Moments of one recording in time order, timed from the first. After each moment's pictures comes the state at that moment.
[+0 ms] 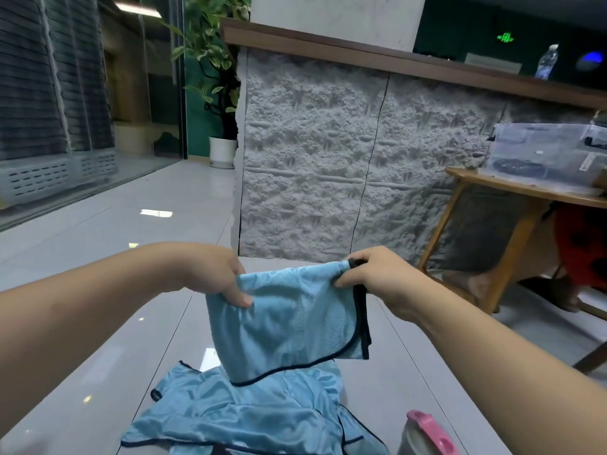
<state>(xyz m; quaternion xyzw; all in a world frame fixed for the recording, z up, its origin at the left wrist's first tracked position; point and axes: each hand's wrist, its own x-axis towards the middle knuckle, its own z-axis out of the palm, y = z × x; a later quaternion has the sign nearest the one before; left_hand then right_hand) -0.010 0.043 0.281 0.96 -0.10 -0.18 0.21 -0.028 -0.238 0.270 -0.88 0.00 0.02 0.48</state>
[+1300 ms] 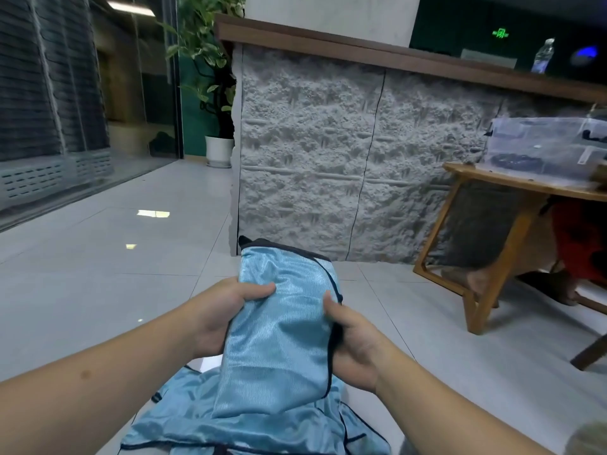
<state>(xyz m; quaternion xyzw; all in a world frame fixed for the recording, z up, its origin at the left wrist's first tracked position) -0.037 0.010 0.215 0.61 0.02 -0.23 0.75 -0.054 -0.200 0.177 -0.51 -0.01 0.19 0.84</state>
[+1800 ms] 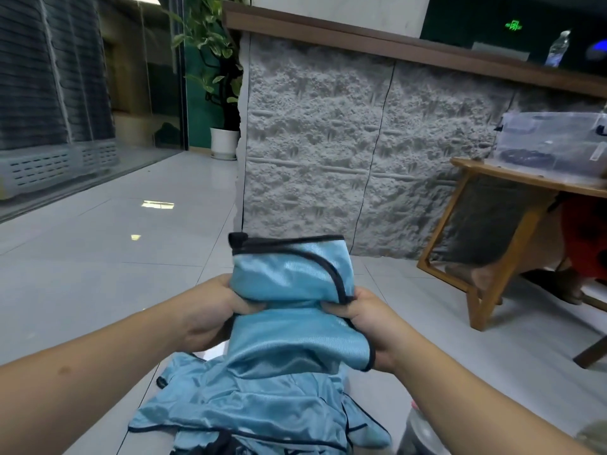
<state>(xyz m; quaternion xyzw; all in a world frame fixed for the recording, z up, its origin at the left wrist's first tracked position) -0.046 0.030 0.204 0.64 -0.05 -0.21 0.74 -0.056 -0.212 0.196 -0.63 0.00 0.15 0.76</state>
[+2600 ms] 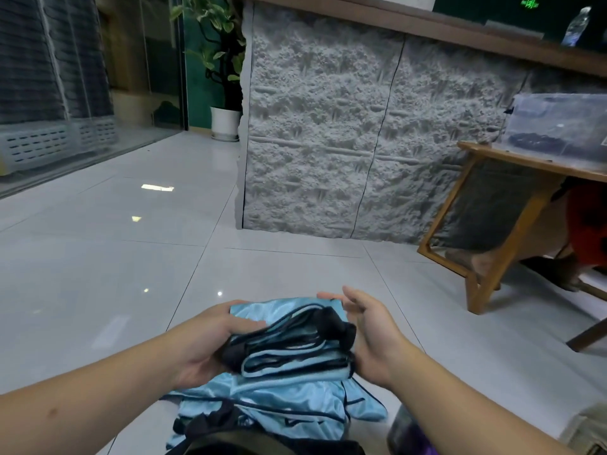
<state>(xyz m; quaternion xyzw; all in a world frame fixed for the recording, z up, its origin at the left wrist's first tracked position) -0.077 0.036 0.141 0.61 0.03 -0.25 0.75 -0.070 -0.212 0.149 -0.58 0.14 0.15 0.79</state>
